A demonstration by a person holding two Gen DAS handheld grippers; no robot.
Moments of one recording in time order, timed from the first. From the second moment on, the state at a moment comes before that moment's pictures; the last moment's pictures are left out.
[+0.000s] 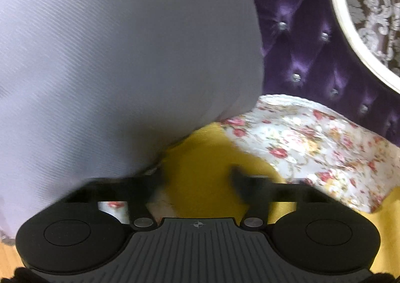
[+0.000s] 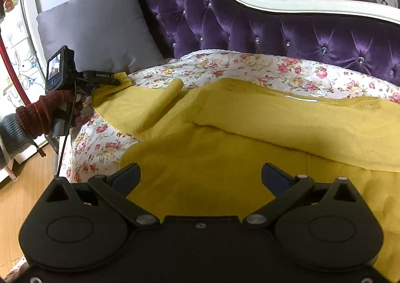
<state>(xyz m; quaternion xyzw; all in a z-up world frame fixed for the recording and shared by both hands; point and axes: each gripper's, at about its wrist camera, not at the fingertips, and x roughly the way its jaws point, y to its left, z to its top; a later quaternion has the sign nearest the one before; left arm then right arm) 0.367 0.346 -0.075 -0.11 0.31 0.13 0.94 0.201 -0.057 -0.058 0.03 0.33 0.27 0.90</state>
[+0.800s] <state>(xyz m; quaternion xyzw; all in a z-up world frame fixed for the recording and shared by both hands) 0.314 0.095 0.125 -0.09 0.18 -0.08 0.98 0.161 -0.162 -0.037 0.13 0.31 0.21 0.92</state>
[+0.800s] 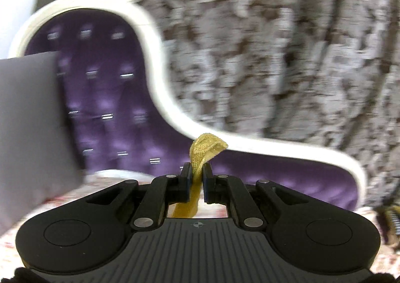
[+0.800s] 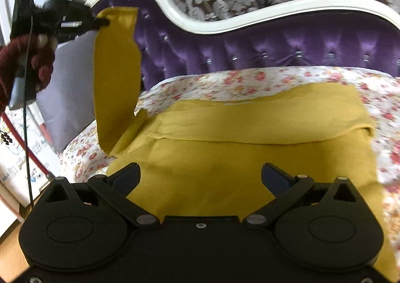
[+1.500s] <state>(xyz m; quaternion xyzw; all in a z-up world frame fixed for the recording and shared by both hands) 0.261 -0.045 0.023 -0.02 0.31 -0.21 0.93 0.144 -0.229 -0.060 0.17 0.34 0.15 0.91</state>
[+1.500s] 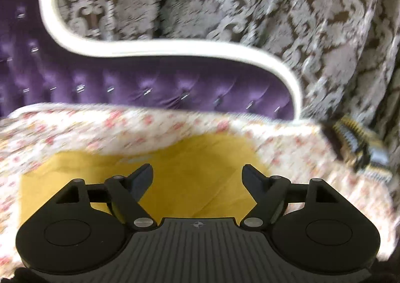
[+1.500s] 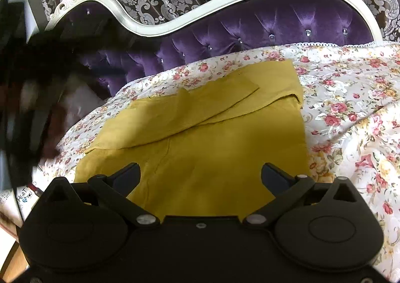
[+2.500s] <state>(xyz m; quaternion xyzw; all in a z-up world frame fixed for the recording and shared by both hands) 0.182 0.035 -0.078 -0.01 0.34 -0.07 0.94 0.316 -0.225 -0.077 0.12 0.36 0.16 0.91</state>
